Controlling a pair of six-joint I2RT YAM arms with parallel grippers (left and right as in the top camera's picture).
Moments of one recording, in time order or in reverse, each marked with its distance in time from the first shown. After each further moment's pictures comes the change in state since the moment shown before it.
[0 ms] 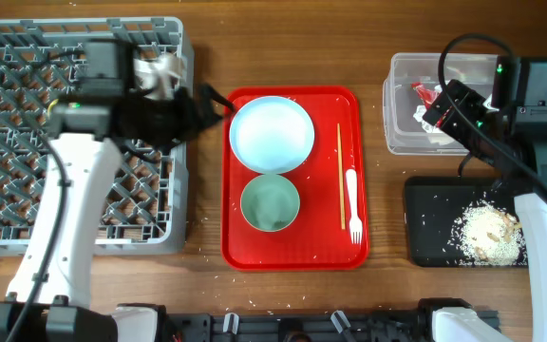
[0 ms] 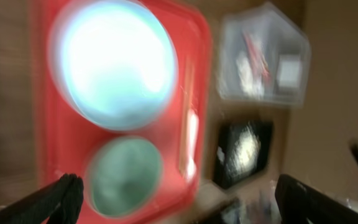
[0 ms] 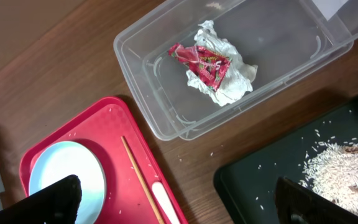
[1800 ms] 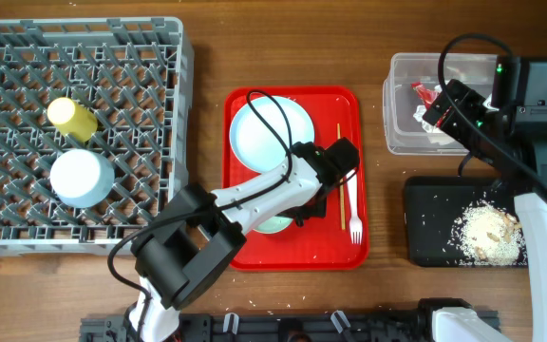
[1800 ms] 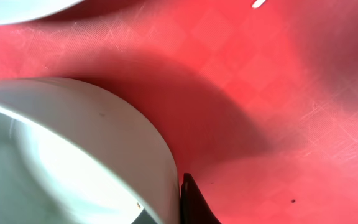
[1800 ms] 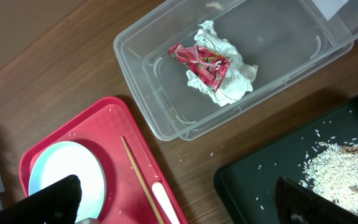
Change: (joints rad) left arm -0.806 0.525 0.000 0.016 -0.733 -0.359; right arm 0.000 0.001 0.000 0.000 0.000 0.000
